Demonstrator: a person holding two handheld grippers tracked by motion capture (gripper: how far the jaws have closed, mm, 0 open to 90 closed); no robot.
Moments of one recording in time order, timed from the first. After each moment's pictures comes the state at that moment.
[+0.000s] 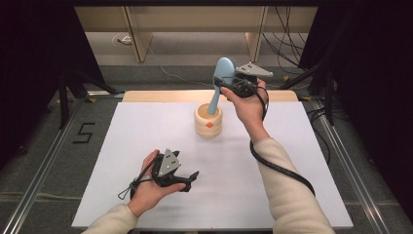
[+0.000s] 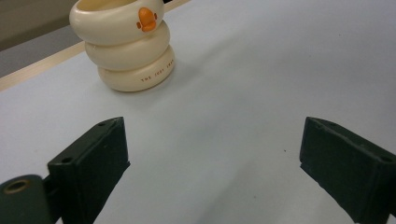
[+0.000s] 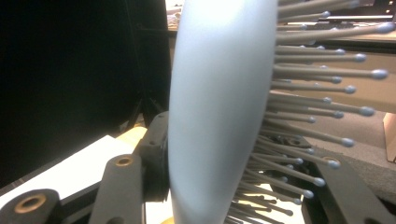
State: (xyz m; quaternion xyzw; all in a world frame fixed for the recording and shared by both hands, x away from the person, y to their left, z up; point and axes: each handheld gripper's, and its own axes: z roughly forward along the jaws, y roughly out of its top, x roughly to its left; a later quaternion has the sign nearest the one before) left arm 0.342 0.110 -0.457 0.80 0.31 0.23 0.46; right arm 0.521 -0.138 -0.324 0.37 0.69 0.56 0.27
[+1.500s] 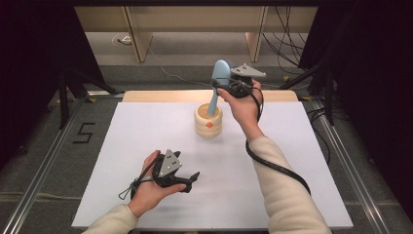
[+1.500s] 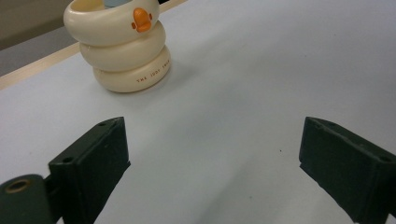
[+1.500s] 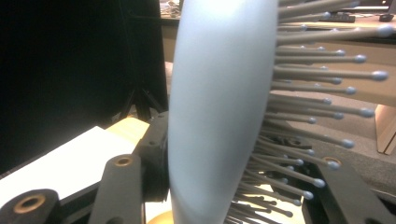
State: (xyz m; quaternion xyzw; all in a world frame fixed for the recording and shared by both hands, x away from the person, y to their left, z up) left arm 0.341 0.109 -0.458 0.80 0.31 0.22 0.47; right arm 0.532 -0.129 -0.337 0.38 0.70 0.54 0.28
